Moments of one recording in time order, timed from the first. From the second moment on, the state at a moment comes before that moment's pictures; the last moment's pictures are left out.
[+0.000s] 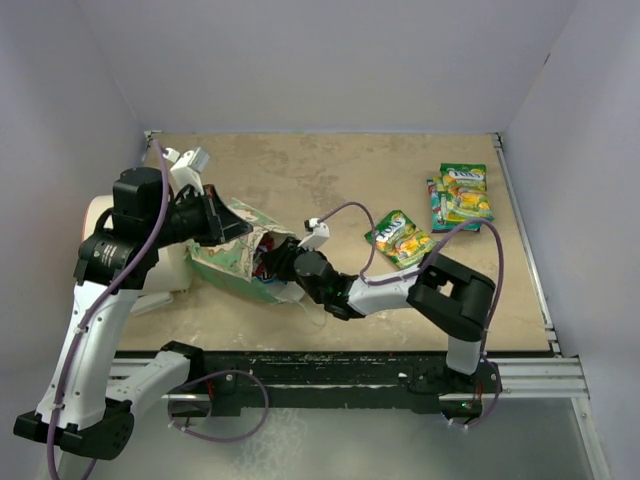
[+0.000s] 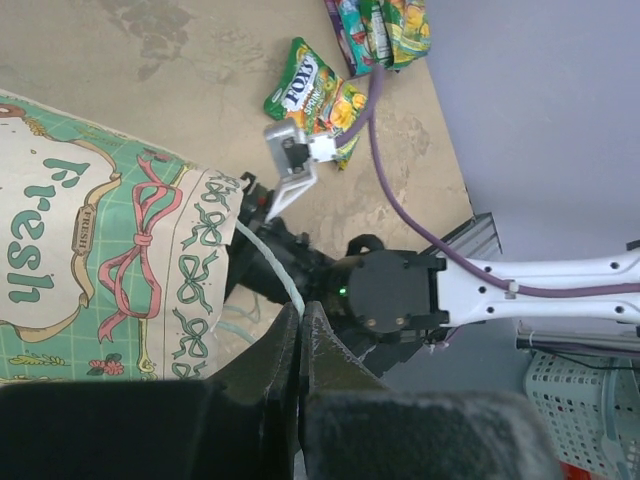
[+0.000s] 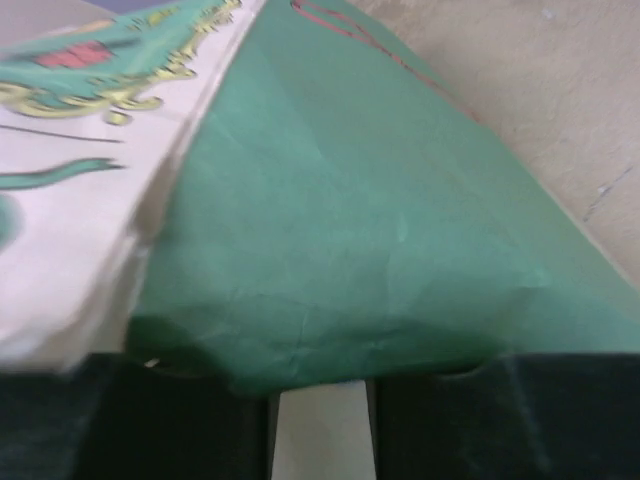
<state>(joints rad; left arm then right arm) -0.25 0.96 1.35 -0.91 0.52 -0.49 1.11 1.82 0.87 0.70 0.46 0.91</state>
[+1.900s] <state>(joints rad) -0.25 0.93 1.27 -0.91 0.63 -0.47 1.01 2.04 1.13 0.72 0.33 0.87</state>
